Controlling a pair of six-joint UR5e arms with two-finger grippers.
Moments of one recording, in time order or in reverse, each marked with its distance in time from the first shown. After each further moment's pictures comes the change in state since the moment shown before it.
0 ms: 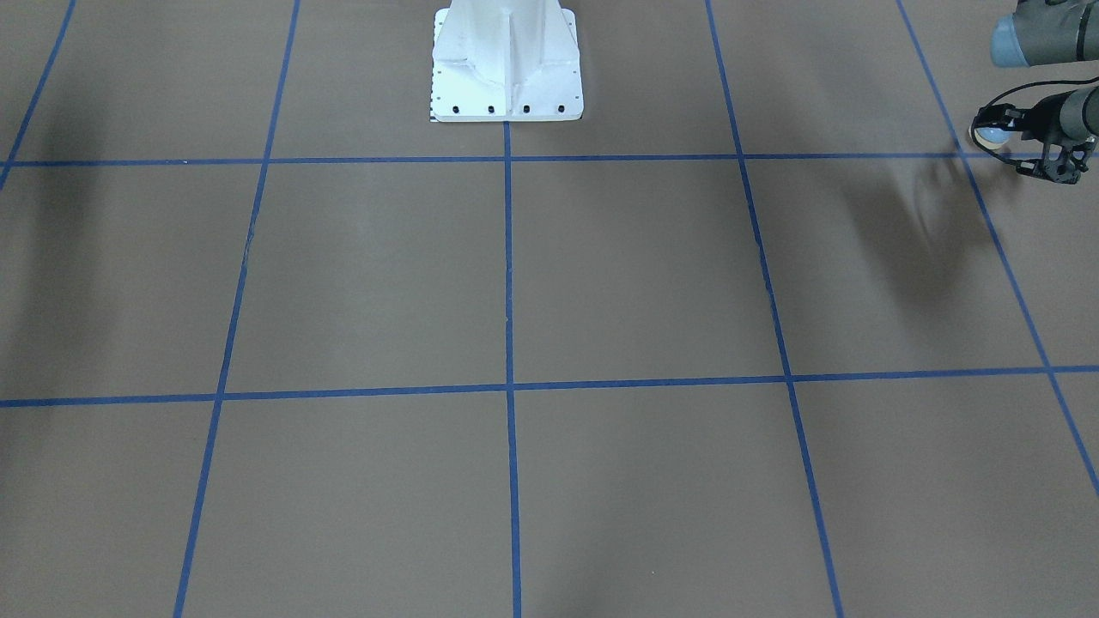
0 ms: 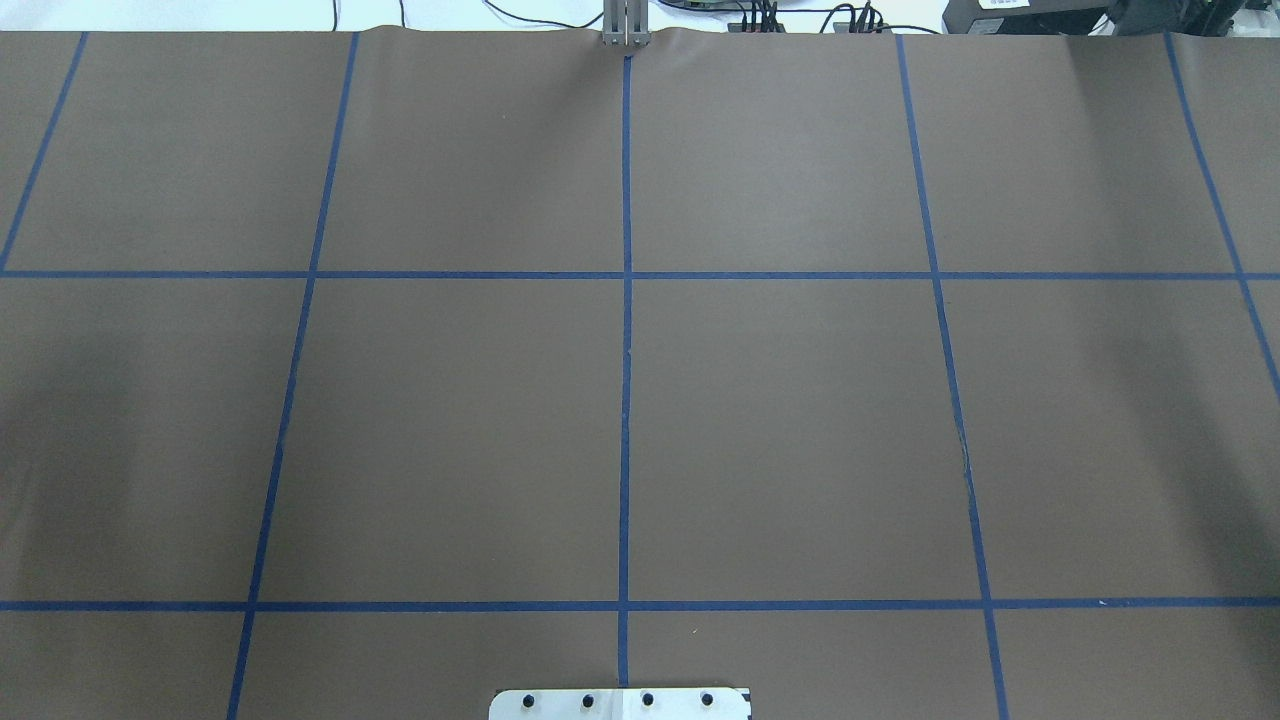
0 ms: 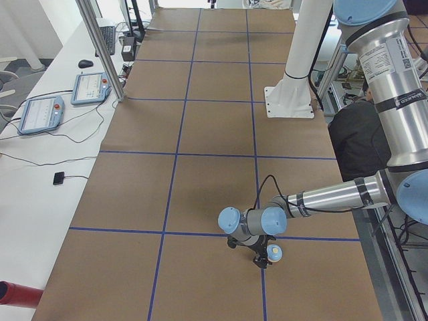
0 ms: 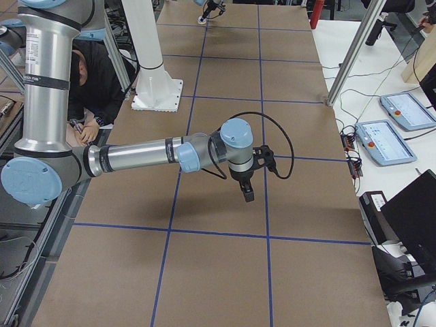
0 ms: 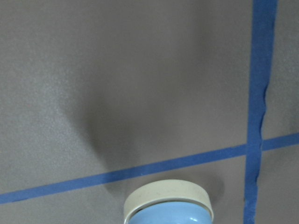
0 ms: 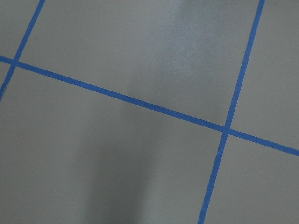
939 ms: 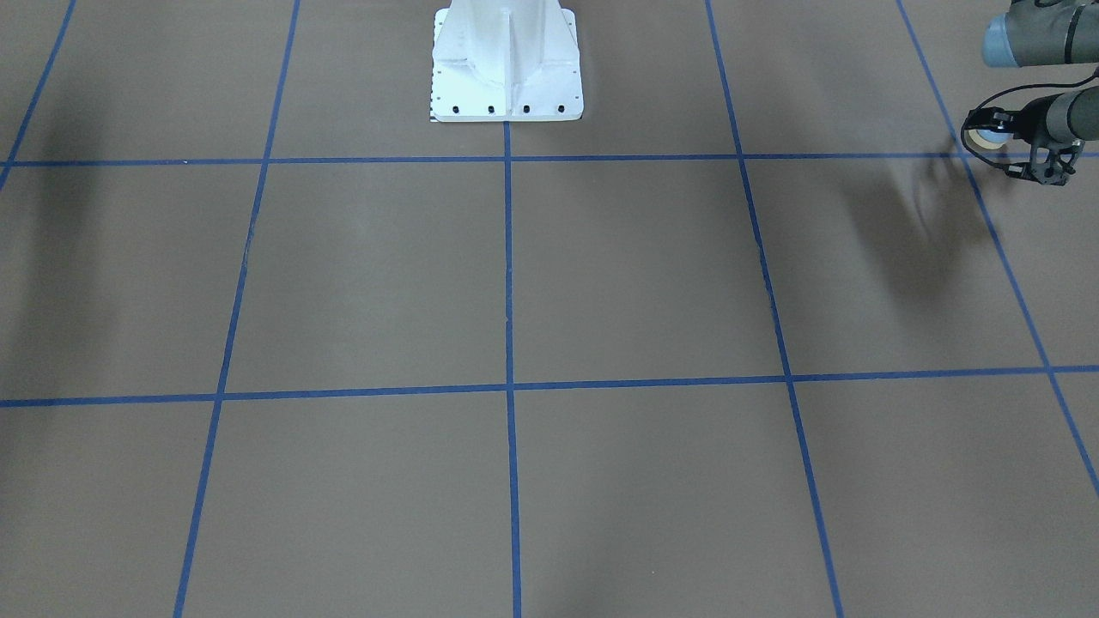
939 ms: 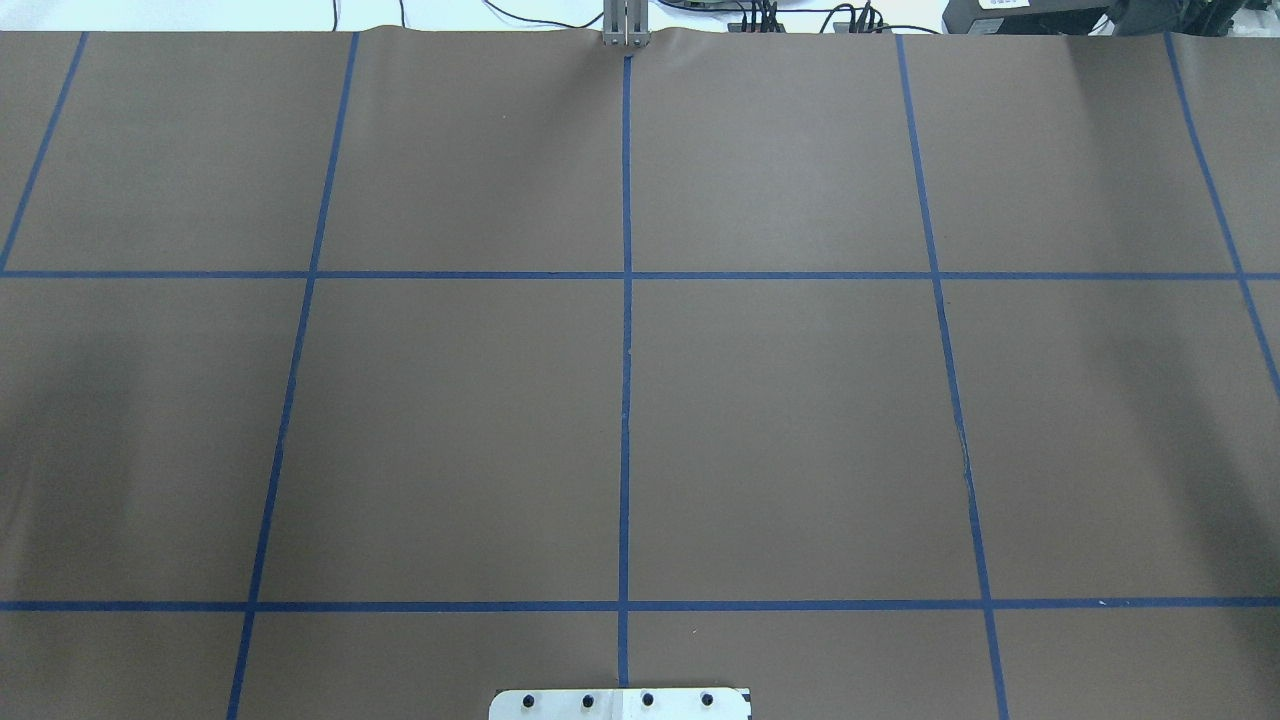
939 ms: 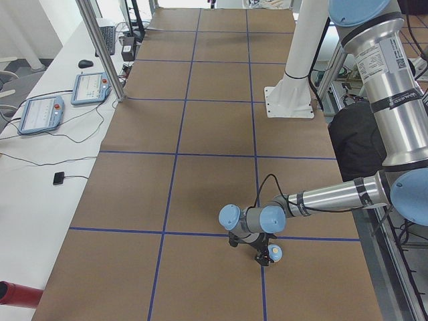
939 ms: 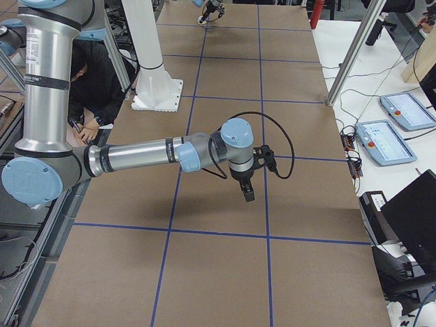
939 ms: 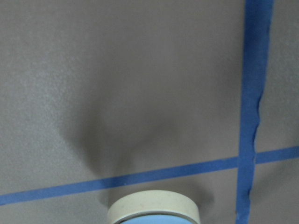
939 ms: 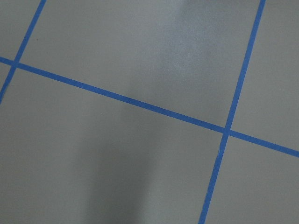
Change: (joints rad) left arm 0.067 0.000 0.002 -0.014 0.005 -0.108; right arm -0.002 0.002 -0.001 -0.002 0.001 0.002
